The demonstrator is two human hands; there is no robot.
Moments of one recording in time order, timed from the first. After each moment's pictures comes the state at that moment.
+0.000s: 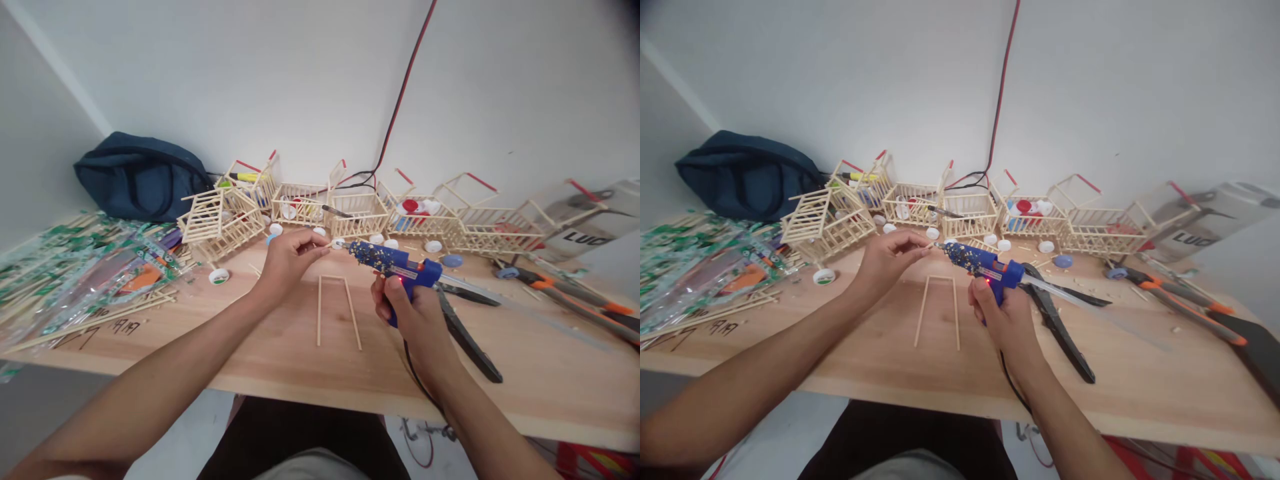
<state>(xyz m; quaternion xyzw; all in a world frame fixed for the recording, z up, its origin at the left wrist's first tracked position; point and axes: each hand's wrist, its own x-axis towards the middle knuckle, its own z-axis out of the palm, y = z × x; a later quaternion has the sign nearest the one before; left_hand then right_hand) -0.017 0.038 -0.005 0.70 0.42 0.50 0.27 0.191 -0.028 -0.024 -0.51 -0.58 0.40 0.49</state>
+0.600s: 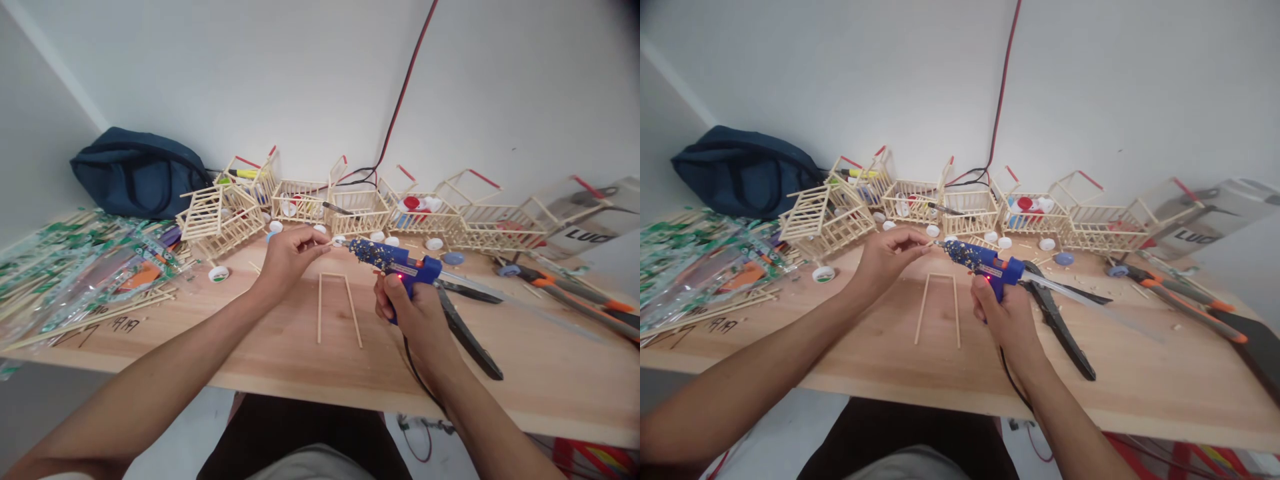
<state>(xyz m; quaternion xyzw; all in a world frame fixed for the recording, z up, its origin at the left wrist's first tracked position) -0.018 0.038 -0.007 0.70 0.42 0.51 0.27 0.187 -0.027 -0.024 -0.49 -0.55 0.43 0.52</state>
